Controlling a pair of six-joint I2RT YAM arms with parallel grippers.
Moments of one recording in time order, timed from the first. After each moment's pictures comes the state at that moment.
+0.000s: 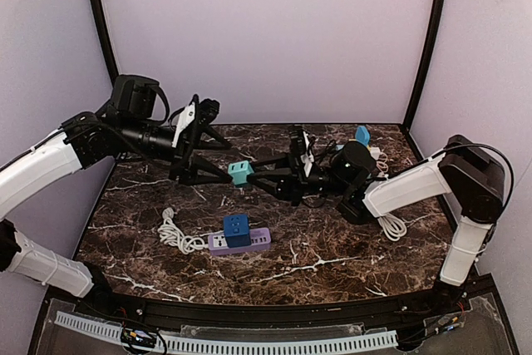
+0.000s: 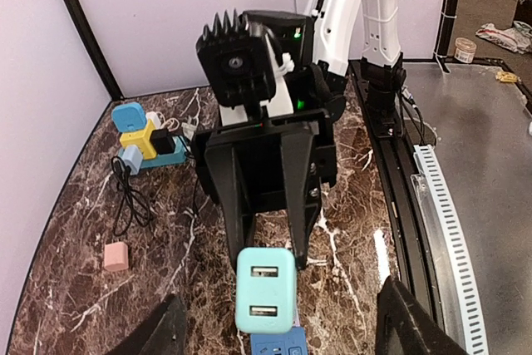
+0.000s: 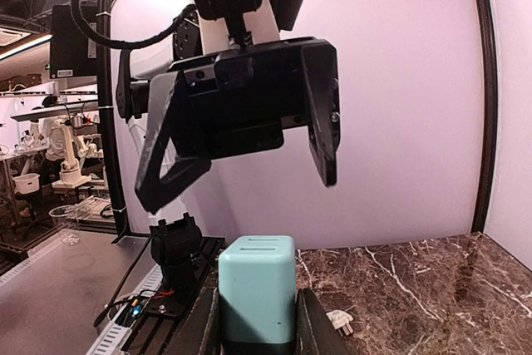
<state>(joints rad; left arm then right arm) -0.72 1.23 1.26 -0.54 0.66 0.47 0.90 1.80 0.88 1.27 -0.75 0.28</state>
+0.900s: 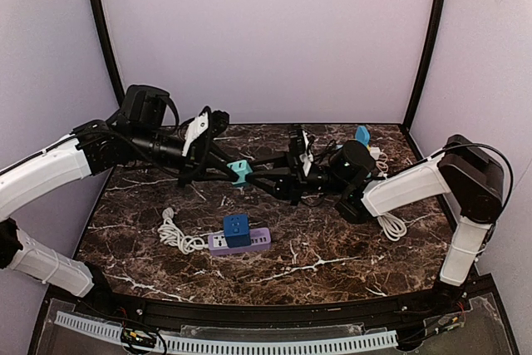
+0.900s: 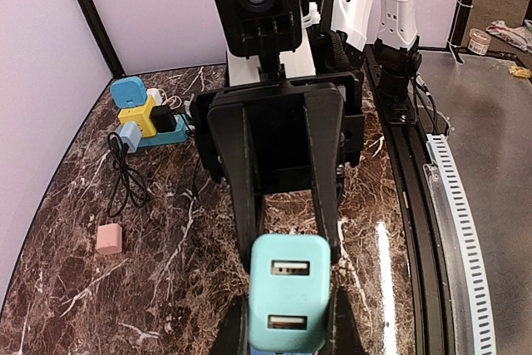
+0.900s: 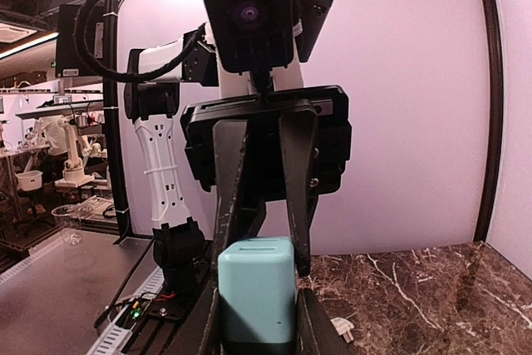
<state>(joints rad) -0.74 1.26 1.19 -0.47 0.59 0.46 0.91 1.80 0.90 1.28 -0.76 0.28</state>
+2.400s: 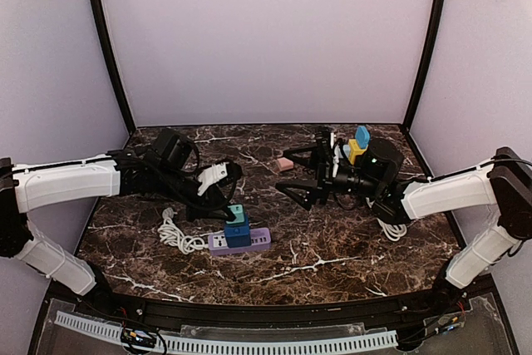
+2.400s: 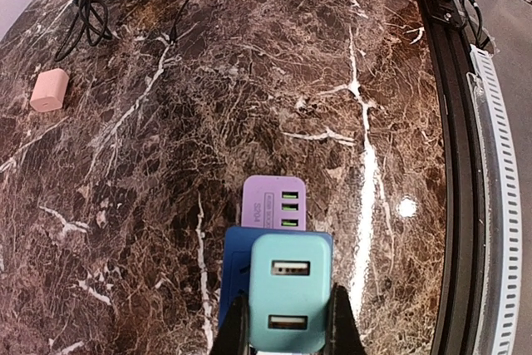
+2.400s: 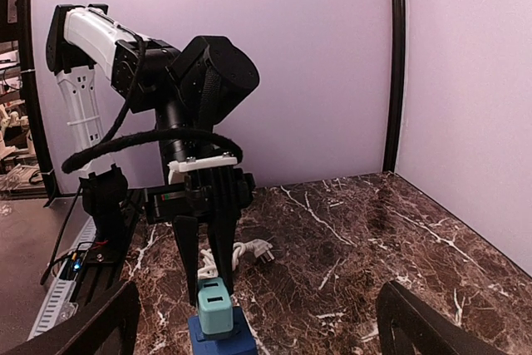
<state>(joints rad) -0.73 1.38 0.96 -0.44 0.46 0.43 0.80 1.50 0.68 0.93 -0.60 0.07</state>
